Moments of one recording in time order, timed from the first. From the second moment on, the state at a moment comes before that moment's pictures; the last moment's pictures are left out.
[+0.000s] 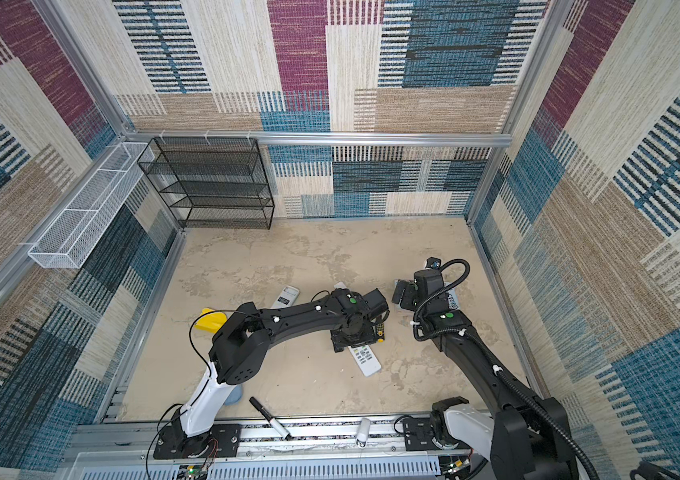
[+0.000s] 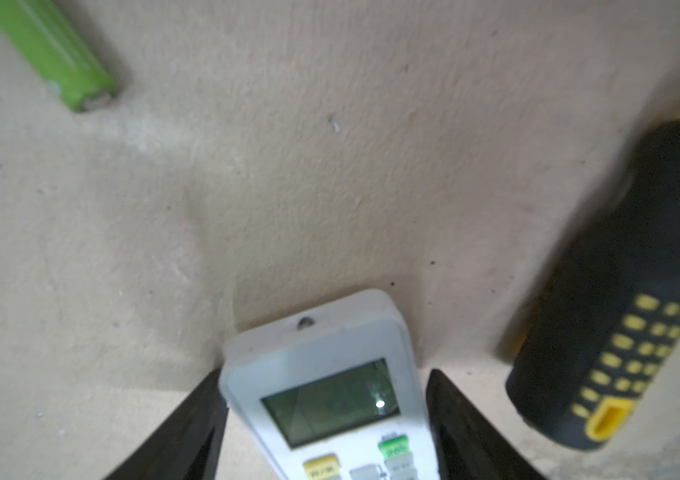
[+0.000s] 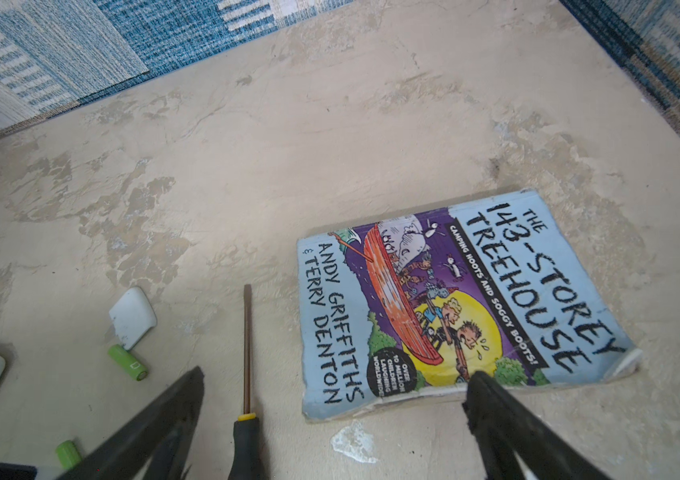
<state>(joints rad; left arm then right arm) -1.05 2.24 1.80 -0.98 -0.02 -1.24 0.20 1.10 0.67 -0.26 0.19 0.42</state>
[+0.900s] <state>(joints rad) -0.98 2.11 1.73 -1.04 -0.20 -1.05 0.20 1.07 0.61 -0.18 0.00 0.35</state>
